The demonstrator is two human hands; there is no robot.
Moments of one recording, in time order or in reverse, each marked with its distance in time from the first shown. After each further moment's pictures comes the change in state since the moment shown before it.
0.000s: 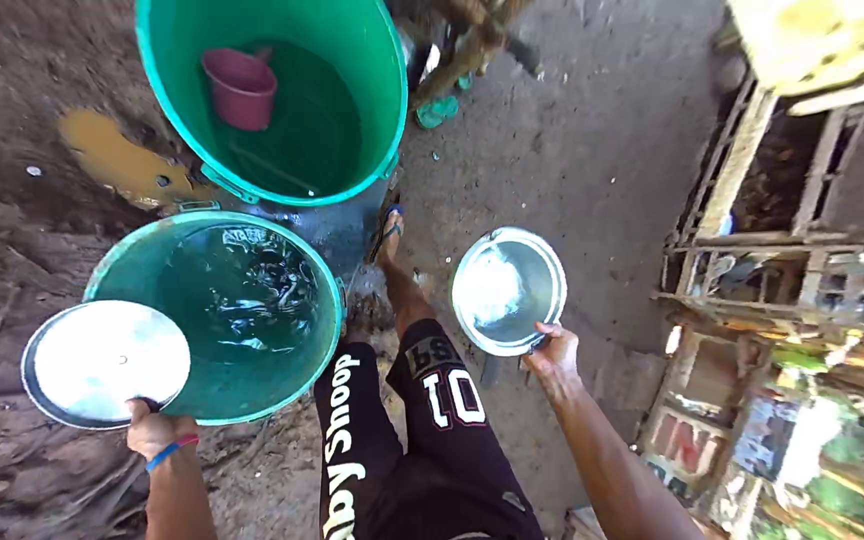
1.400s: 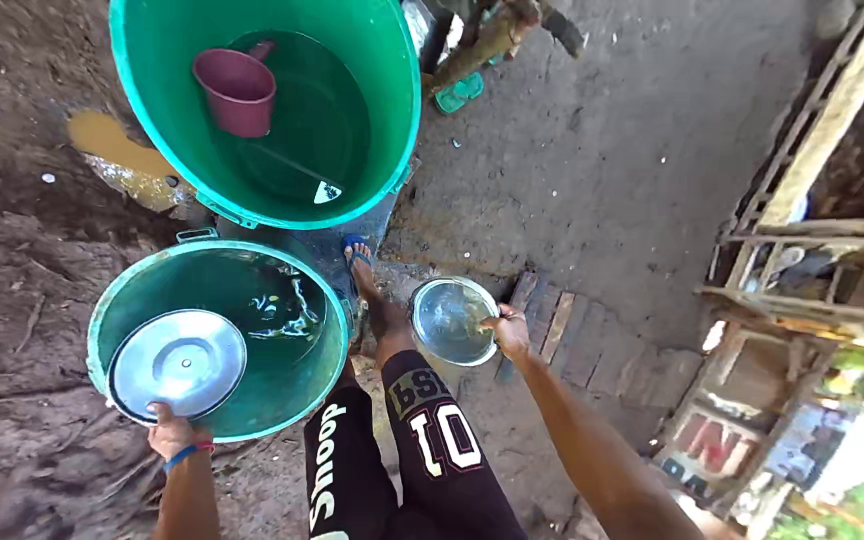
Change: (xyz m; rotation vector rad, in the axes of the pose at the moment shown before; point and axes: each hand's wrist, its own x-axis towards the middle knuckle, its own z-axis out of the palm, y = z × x) left_hand 0.005 -0.012 0.028 0.480 0.071 0.022; right_hand 0.110 0.068 0.039 -1.107 -0.139 0.023
